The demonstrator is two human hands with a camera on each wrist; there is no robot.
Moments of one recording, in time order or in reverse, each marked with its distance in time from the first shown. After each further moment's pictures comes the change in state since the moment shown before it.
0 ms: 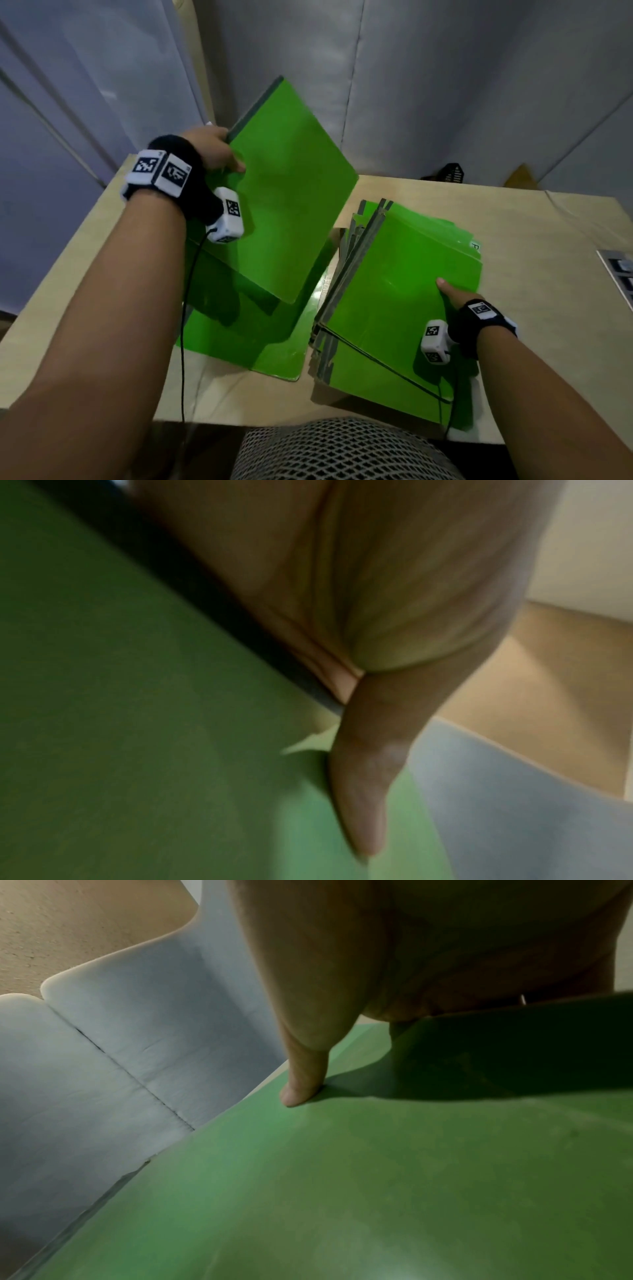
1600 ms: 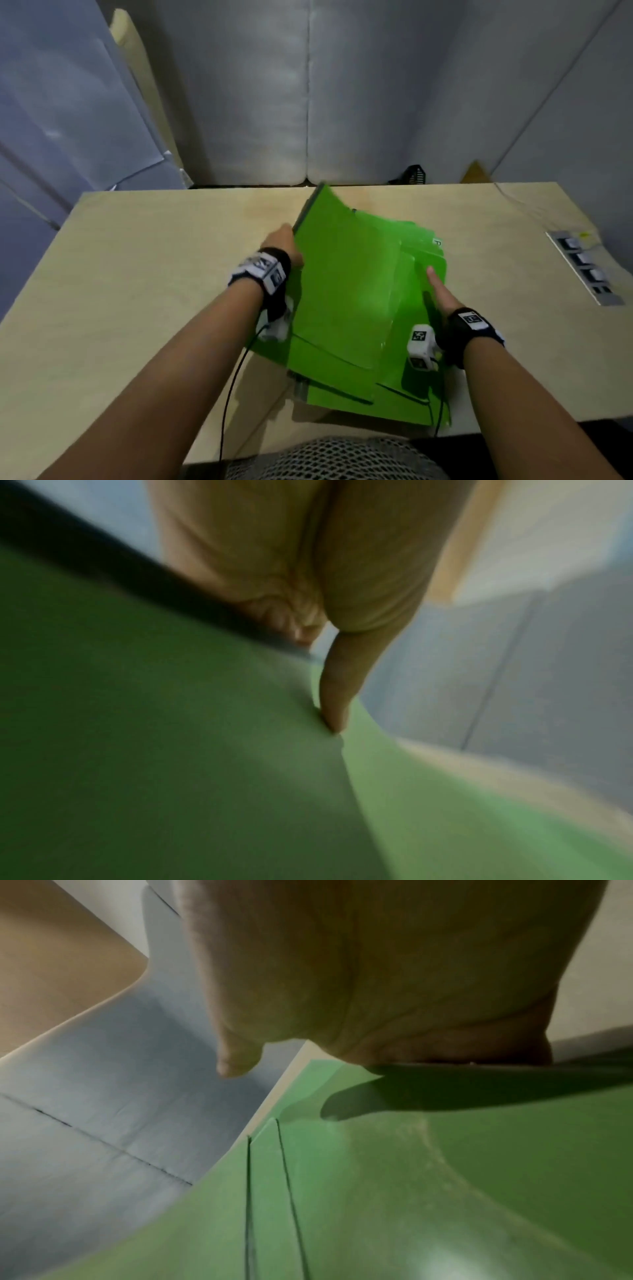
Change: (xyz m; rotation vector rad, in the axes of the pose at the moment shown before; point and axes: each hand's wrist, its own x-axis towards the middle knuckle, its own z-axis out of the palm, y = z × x) left_hand -0.029 0.051 0.181 0.132 -0.159 -0.010; right_hand -0.038 0.010 -0.021 0.557 -0.245 0.115
